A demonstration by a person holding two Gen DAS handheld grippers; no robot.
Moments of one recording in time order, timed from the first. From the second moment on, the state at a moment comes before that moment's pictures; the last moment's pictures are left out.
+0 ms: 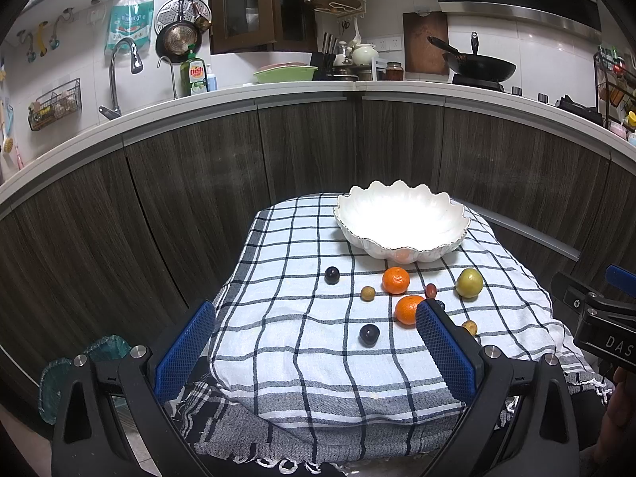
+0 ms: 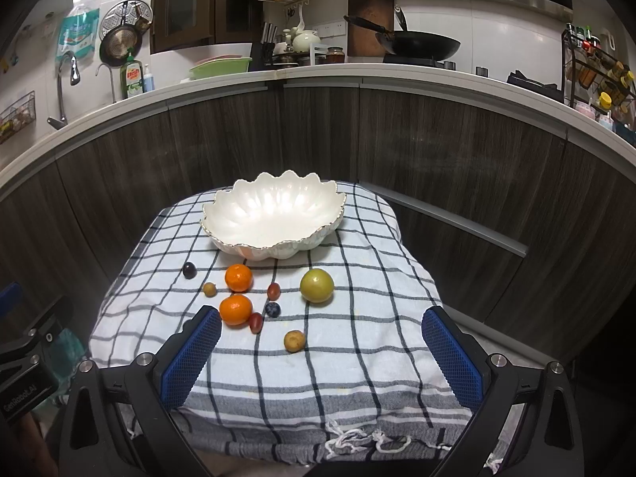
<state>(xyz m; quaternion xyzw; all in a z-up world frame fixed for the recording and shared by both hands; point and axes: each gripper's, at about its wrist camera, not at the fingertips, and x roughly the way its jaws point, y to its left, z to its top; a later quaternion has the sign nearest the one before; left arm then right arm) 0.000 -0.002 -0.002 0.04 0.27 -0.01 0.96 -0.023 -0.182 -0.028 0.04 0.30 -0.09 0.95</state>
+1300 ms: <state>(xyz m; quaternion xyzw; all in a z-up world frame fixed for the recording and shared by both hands) 0.023 -0.012 -0.006 0.06 0.28 0.00 0.96 -0.004 -0.185 -0.033 0.04 0.30 -0.09 0.95</state>
